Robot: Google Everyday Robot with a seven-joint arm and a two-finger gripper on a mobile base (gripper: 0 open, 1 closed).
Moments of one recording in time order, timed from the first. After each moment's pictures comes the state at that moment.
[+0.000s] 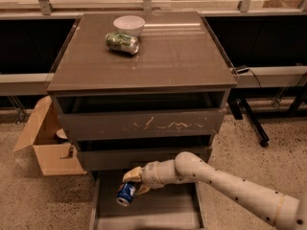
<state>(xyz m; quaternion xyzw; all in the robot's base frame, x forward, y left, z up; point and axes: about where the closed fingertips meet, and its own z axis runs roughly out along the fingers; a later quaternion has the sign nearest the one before) 0.509 0.085 0.445 -0.84 0.15 0.06 0.52</state>
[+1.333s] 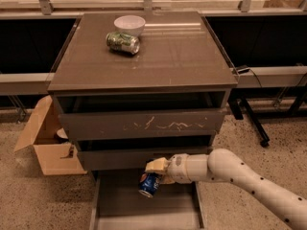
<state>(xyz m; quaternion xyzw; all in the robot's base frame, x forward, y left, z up) 0.497 -0.008 0.552 -0.85 0.12 -0.07 0.51</state>
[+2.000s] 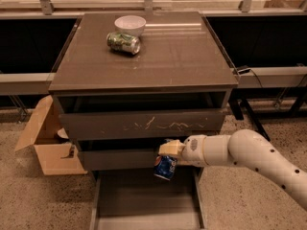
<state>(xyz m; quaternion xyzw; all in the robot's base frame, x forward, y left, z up) 0.505 -0.056 0.655 -0.88 0.06 -0.17 0.45</state>
